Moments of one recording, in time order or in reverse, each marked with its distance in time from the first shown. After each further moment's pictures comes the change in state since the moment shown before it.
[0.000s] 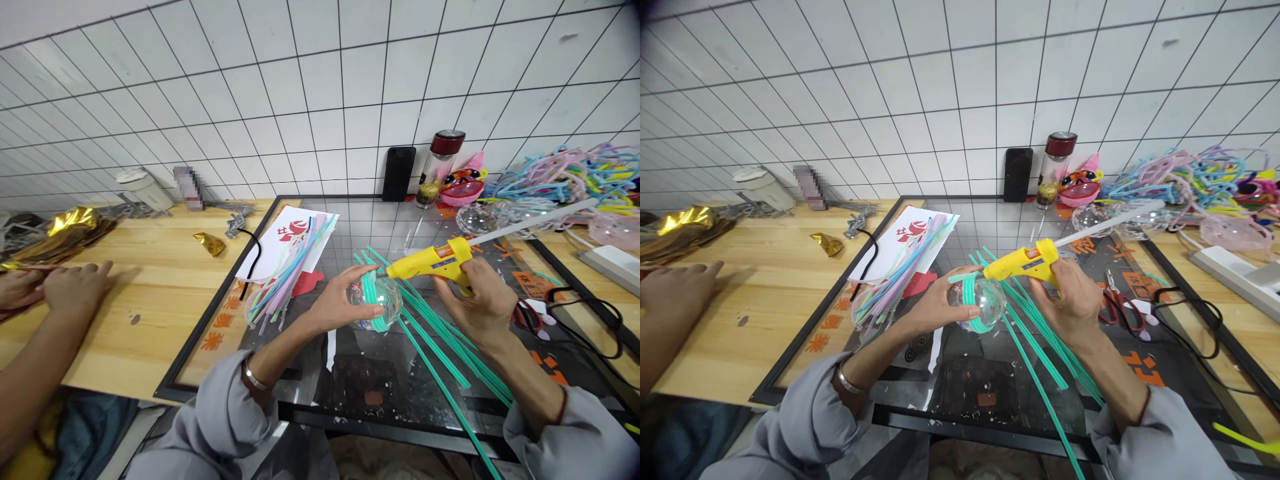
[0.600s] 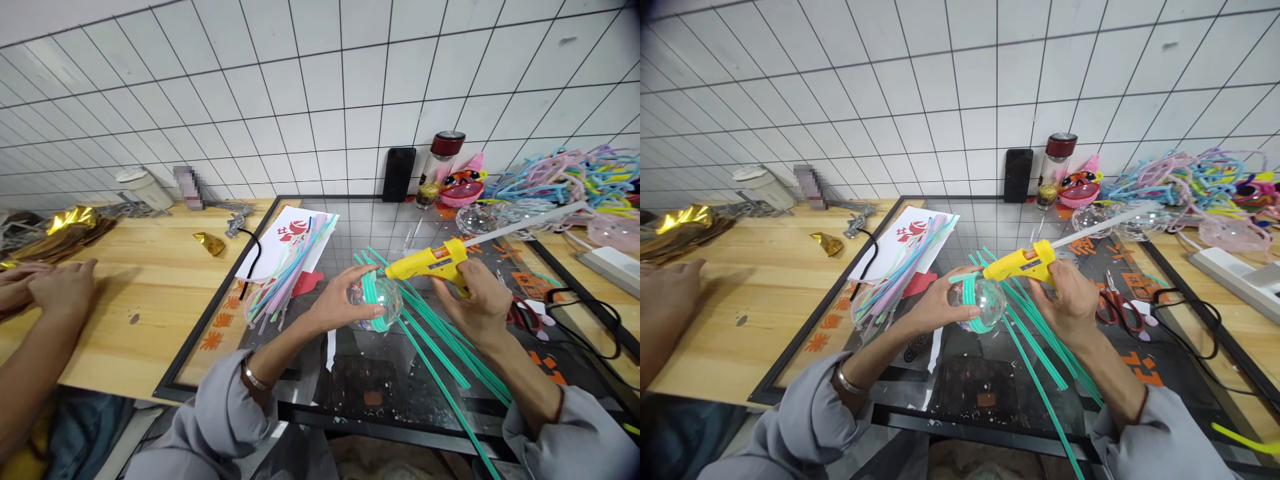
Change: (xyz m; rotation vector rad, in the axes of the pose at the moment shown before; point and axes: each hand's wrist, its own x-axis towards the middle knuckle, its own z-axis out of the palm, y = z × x) left_hand 0.000 0.001 0.000 0.004 0.002 0.002; right_hand 0.001 -0.001 0.000 0.046 -0.011 0.000
